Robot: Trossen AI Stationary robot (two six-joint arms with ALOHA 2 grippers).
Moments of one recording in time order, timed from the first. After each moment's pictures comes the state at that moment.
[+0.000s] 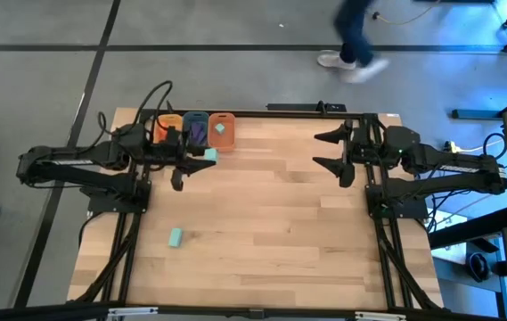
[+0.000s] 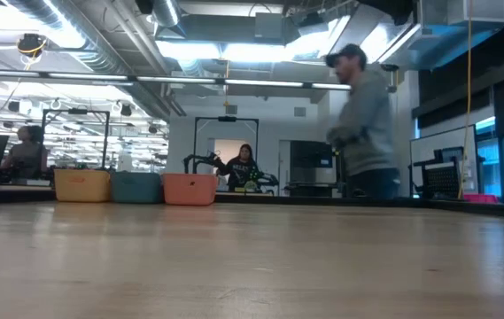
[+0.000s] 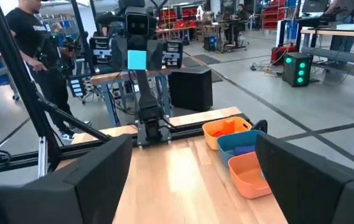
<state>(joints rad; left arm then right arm) 0.11 0.80 0.76 0.12 0.11 -0.21 -0.09 0.74 0.78 -0.07 0.05 0.12</state>
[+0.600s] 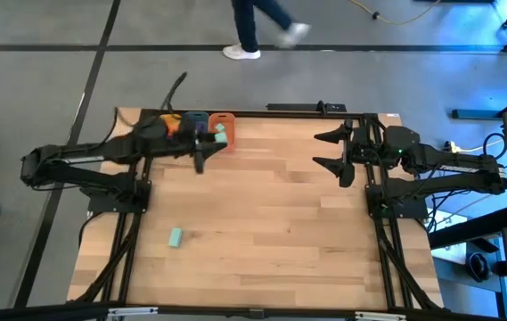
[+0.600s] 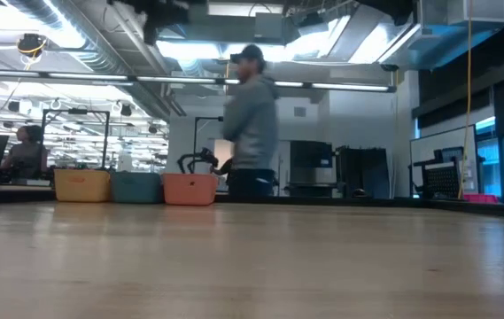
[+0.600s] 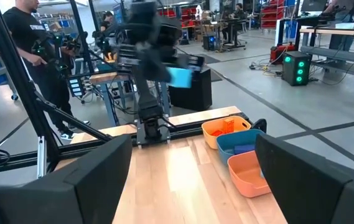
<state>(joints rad) 0.22 0.92 0.80 0.05 -0.04 -0.33 -0.09 0.74 0.78 -0.07 0.05 0.13</state>
